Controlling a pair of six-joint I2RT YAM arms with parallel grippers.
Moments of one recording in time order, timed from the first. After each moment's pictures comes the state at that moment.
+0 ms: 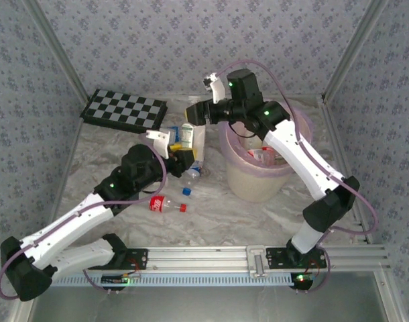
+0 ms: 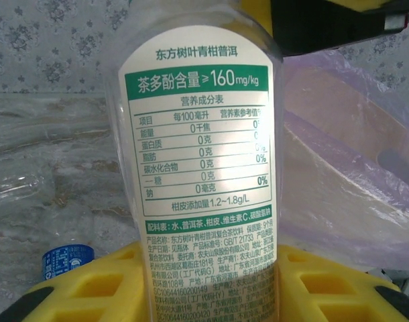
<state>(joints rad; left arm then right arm) -0.81 0.96 0.85 -0.10 -0.01 -0.47 0.61 1.66 1.83 -0.63 -0.48 0.30</state>
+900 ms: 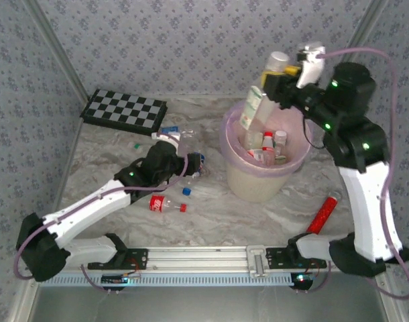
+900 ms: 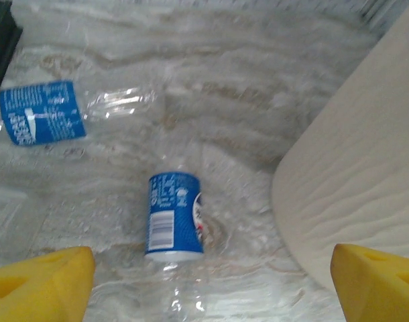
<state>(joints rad) -0.81 1.20 0.92 -0.33 -0.26 -0.49 0.35 1.25 1.98 -0.80 -0.15 0.11</state>
